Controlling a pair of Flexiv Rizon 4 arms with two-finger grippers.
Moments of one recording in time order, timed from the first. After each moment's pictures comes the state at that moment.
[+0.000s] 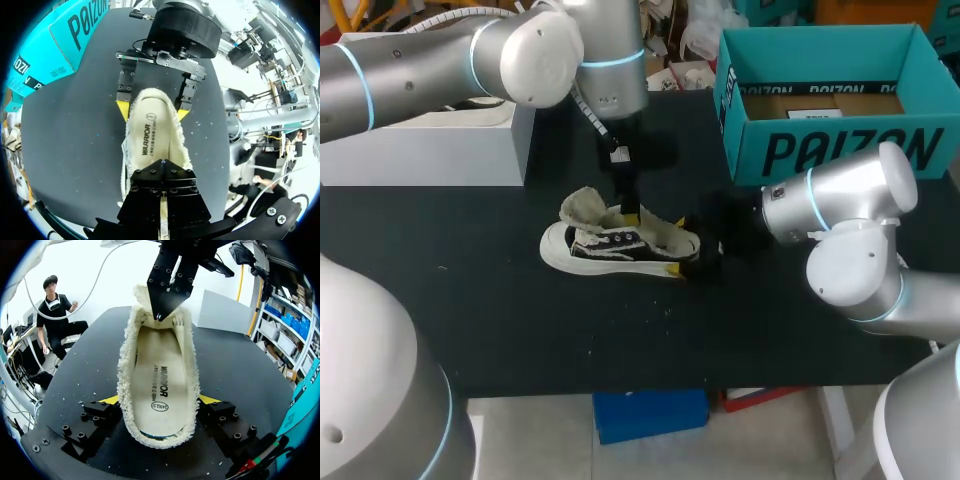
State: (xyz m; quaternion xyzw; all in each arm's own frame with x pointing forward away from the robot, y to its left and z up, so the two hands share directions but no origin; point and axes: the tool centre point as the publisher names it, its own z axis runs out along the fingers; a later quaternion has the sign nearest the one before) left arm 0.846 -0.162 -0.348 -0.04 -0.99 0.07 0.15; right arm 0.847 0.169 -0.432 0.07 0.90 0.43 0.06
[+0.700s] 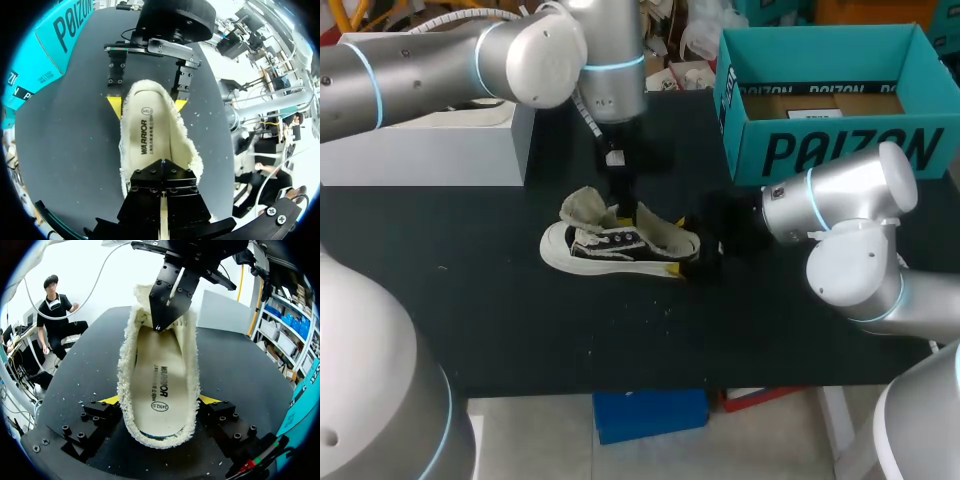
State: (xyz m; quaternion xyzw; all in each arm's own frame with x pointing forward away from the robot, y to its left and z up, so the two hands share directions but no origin) left arm 0.846 -0.156 -0.366 -0.10 -0.98 0.06 0.17; right arm 0.847 0.169 -0.432 0.07 0.90 0.43 0.06
